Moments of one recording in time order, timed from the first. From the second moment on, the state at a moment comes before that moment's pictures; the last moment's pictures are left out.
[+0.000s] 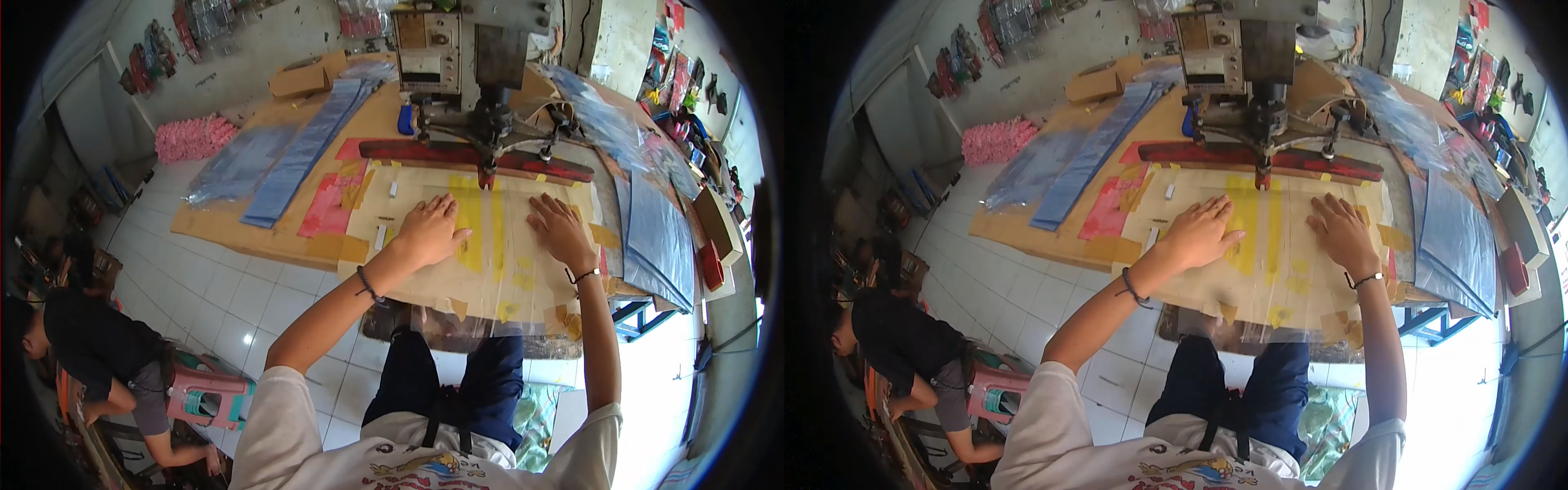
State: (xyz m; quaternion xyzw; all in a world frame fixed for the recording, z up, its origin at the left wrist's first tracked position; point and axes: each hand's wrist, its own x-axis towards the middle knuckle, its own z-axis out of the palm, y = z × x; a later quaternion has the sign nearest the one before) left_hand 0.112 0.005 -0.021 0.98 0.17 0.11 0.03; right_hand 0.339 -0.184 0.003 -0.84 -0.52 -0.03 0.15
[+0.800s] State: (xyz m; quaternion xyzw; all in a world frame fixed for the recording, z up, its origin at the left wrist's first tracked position) left_hand 0.076 0.077 0.010 0.98 0.08 0.09 0.17; right_hand 0.329 -0.179 -0.018 -0.86 -0.49 -0.05 0.13
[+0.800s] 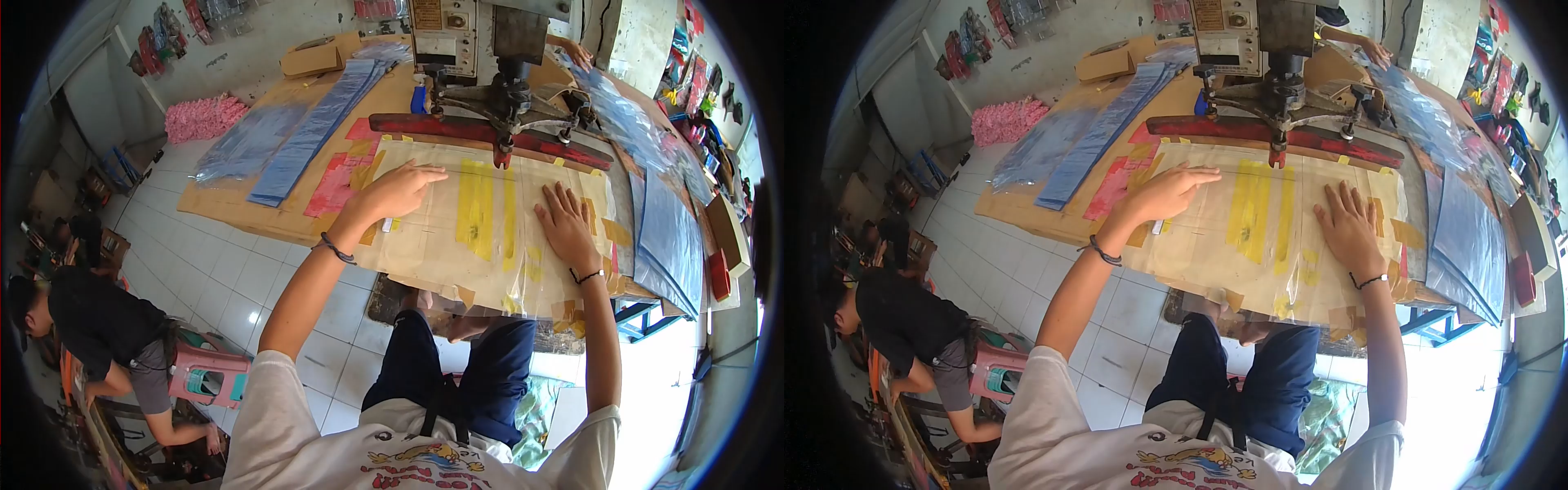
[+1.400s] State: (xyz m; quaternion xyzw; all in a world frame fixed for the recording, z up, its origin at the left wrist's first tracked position) left_hand 0.075 0.003 0.002 0.99 0.12 0.06 0.09; right_hand 0.324 -0.216 -0.020 -0.86 -0.50 -0.06 0.13
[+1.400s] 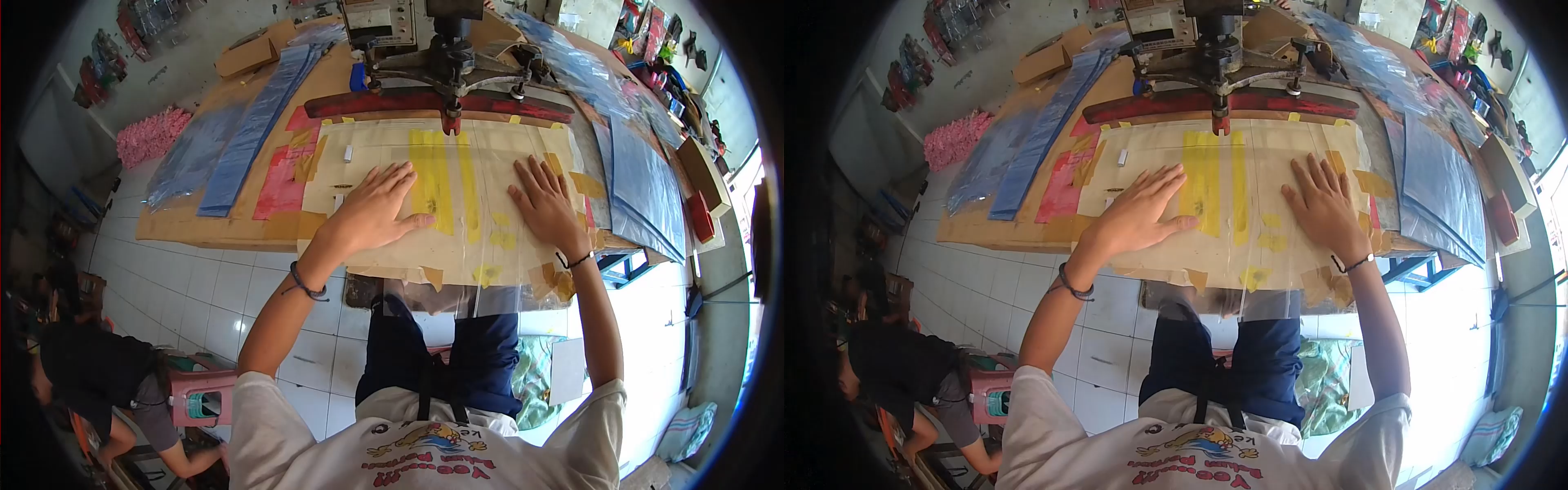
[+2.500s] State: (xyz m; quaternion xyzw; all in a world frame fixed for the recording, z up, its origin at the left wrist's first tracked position) left_hand 0.110 0.074 -0.017 0.97 0.21 0.07 -0.01; right_hand 0.350 -0.121 -0.020 -0.81 -0.54 -0.10 0.20
